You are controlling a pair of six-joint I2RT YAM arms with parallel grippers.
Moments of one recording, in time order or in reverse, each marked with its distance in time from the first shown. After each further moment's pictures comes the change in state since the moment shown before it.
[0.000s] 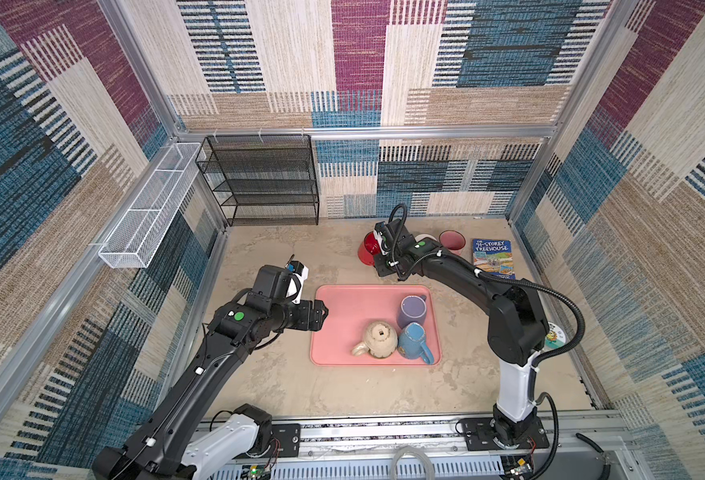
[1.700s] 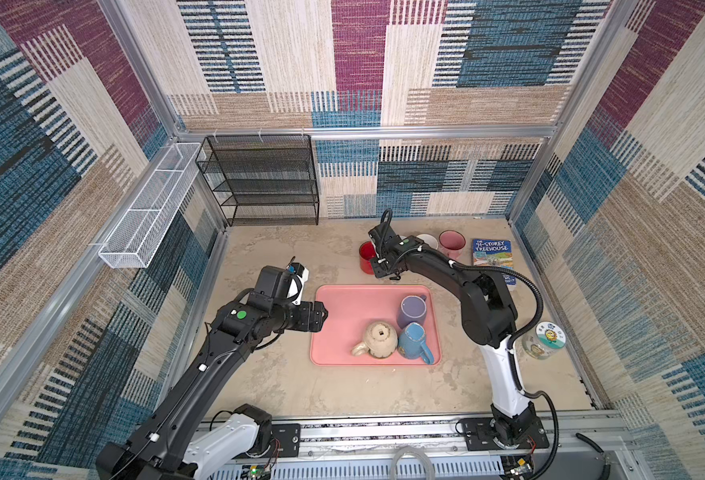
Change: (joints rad) left arm 0.011 0.013 -0.014 0.000 0.004 0.000; right arm -0.017 0.208 0.161 -0.080 0.090 -0.033
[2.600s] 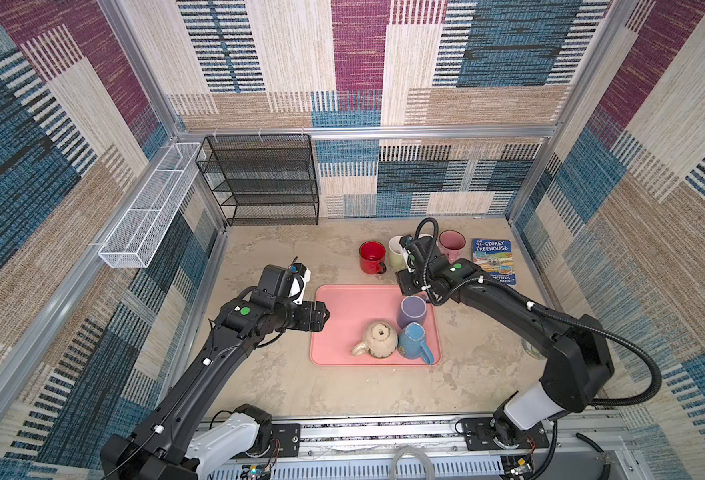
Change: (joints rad) left arm 0.002 0.029 -0.002 0.000 0.023 0.000; right arm 0.014 -0.655 -0.598 0.088 -0.018 0.012
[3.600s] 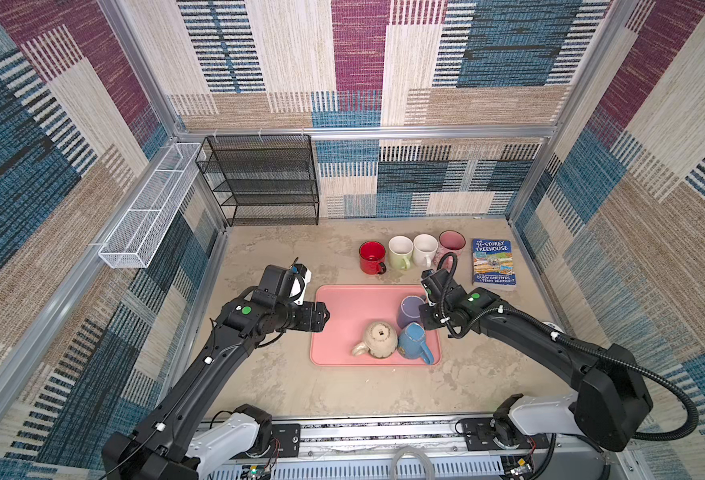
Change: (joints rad) left arm 0.000 0.008 -0.002 0.000 0.002 0.000; right arm 0.010 -0.179 -0.299 -0.085 -0.033 0.156
